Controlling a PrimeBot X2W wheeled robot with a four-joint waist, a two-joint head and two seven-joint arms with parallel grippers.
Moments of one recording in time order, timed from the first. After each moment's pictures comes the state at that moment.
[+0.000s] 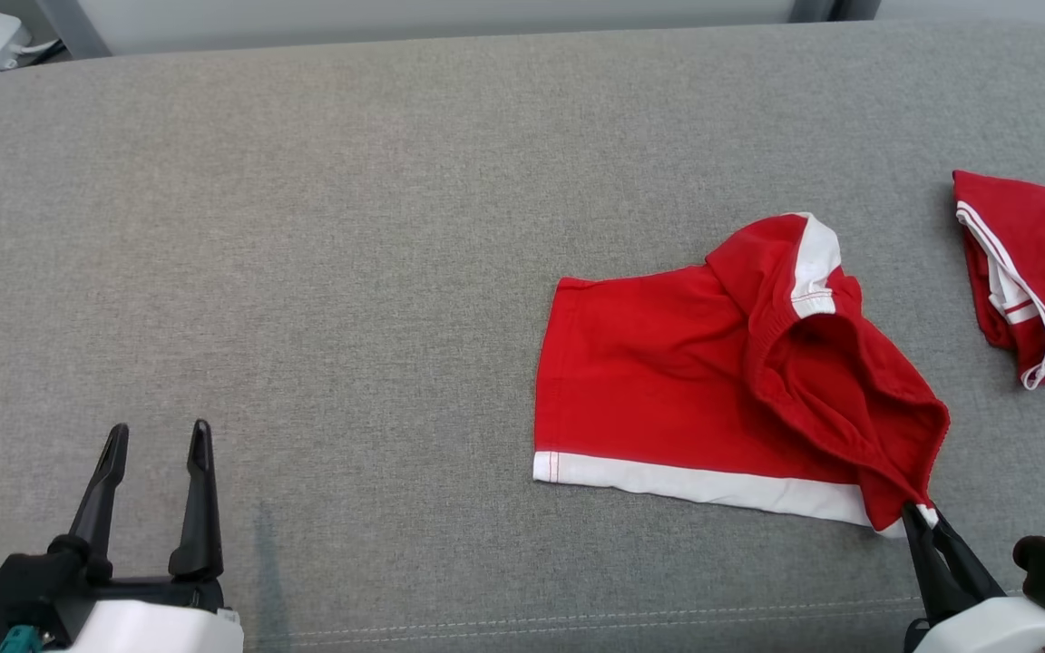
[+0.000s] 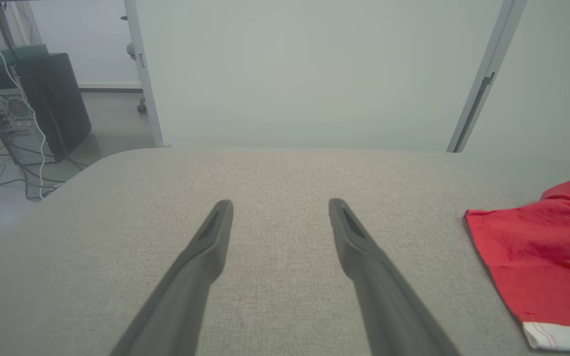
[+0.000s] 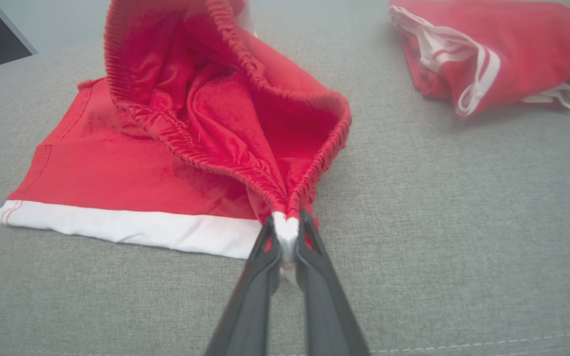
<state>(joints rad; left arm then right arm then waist) 0.05 0.28 -0.12 -0.04 -0.40 0.15 -0.25 0.10 -0.07 -0.04 0.06 0.24 0.13 0.06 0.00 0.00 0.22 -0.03</state>
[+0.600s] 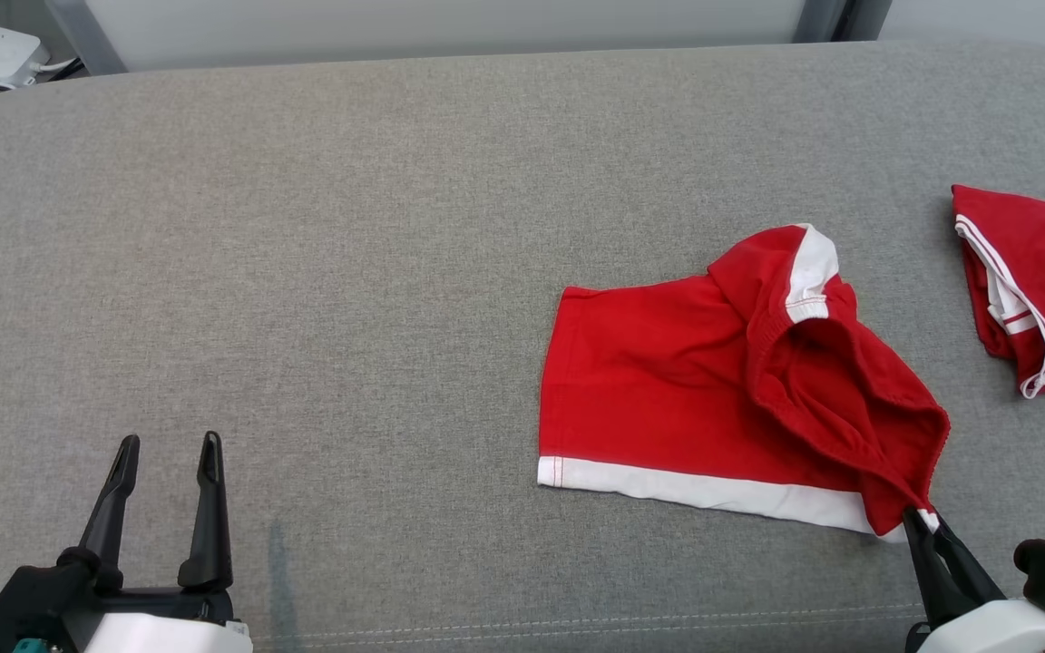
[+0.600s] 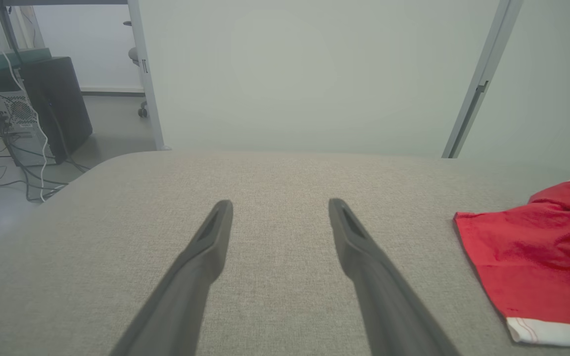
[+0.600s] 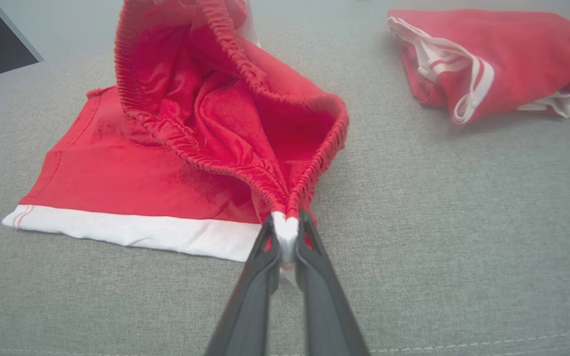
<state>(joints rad) 0.10 0.24 -0.09 -0.05 -0.37 0.11 -0.25 0.11 -0.07 -0.05 0.05 0.25 0.13 0.07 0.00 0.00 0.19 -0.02</state>
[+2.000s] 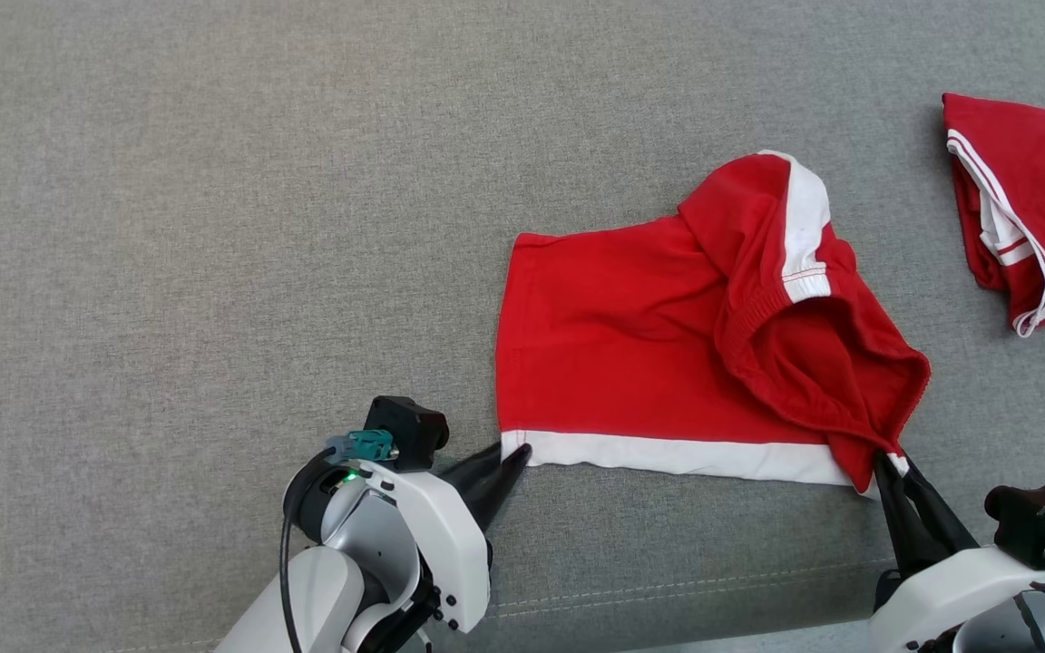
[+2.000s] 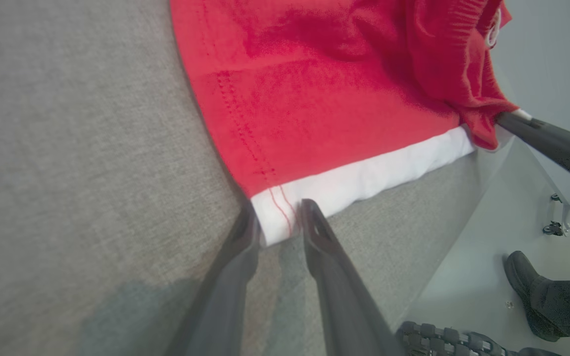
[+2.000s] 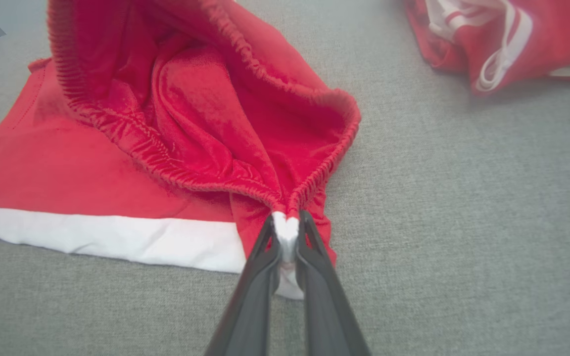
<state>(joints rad) -0.32 0.13 -0.55 0.27 -0.56 -0.12 0.26 0.01 -0.07 0.00 0.08 0.25 0.13 0.05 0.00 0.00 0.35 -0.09</state>
